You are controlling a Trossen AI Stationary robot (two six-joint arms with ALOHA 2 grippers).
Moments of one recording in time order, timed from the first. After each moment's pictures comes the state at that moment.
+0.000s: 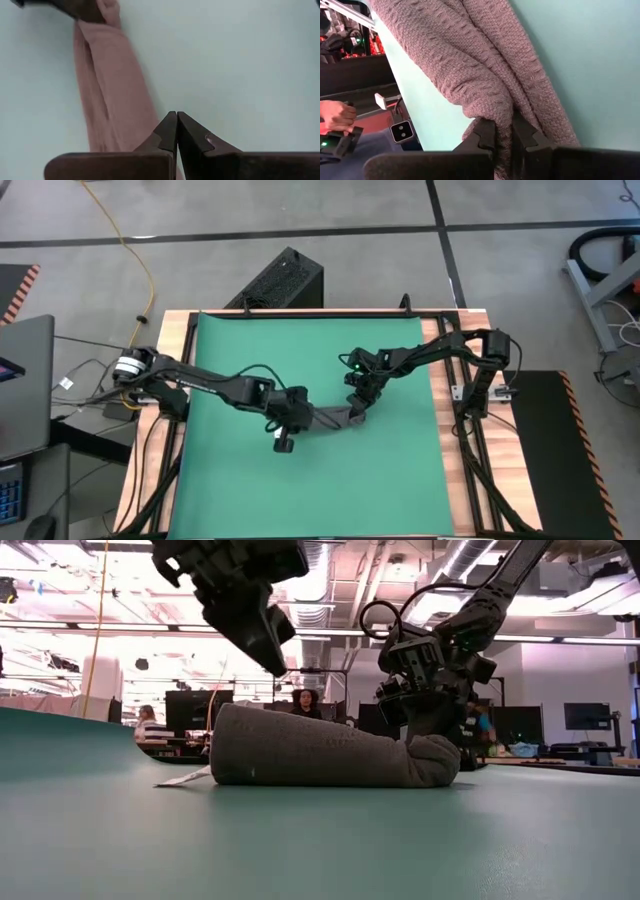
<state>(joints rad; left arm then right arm) -0.13 1.61 1.10 -0.39 0.07 0.02 -0.29 1.81 0.84 -0.16 -0.69 0.61</state>
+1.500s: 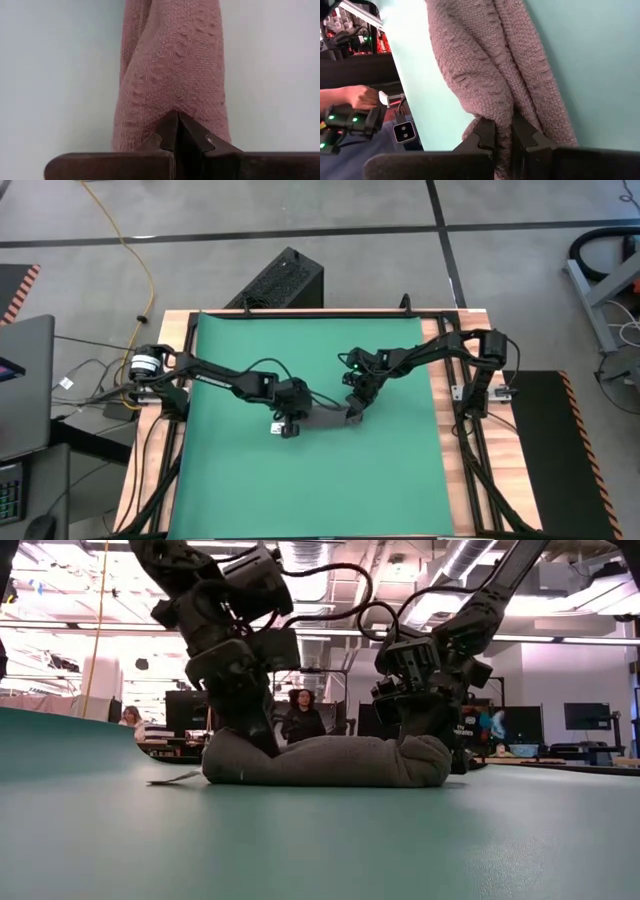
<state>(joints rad) 0.03 1.72 0.92 -0.24 0.08 -0.05 -0.28 1.82 0.84 -0.14 -0.71 0.58</state>
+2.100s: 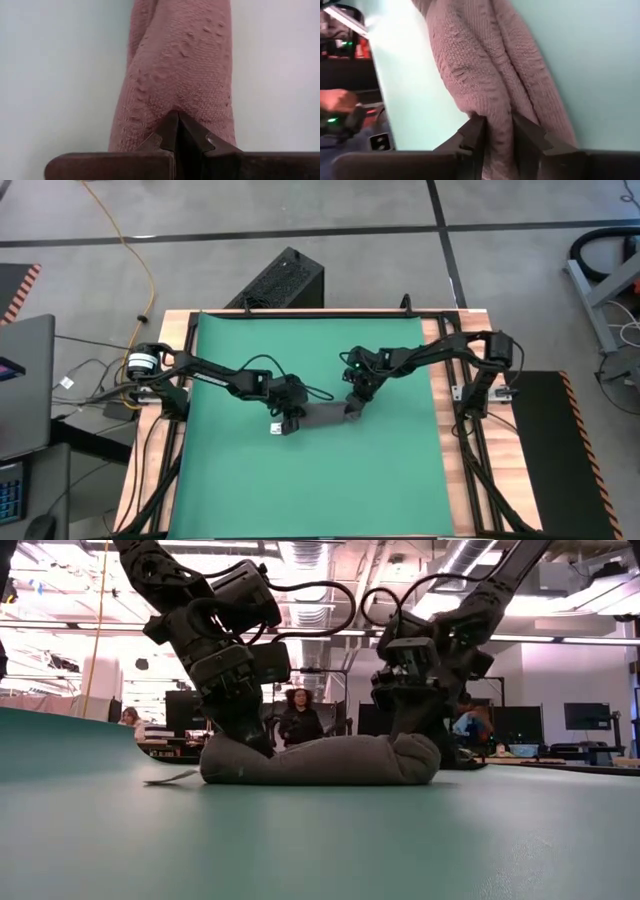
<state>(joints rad) 0.07 1.71 0.80 -0.11 0.13 -0.19 -0.28 1.73 0.84 -0.11 -0.62 0.54</state>
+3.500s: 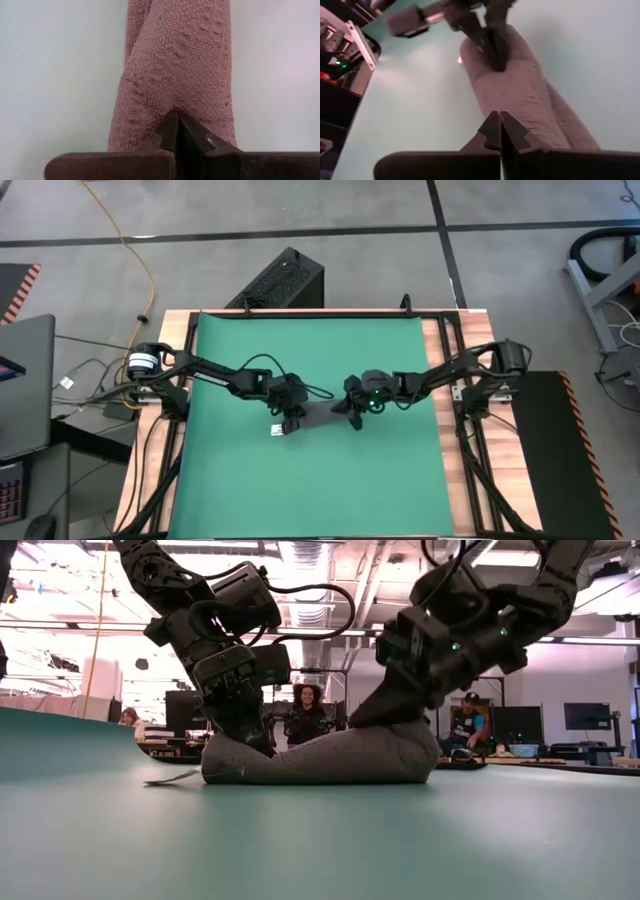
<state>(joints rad) 0.07 1.72 0.80 -0.10 0.15 -0.22 -0.05 1.64 0.63 0.56 -0.19 0.49</state>
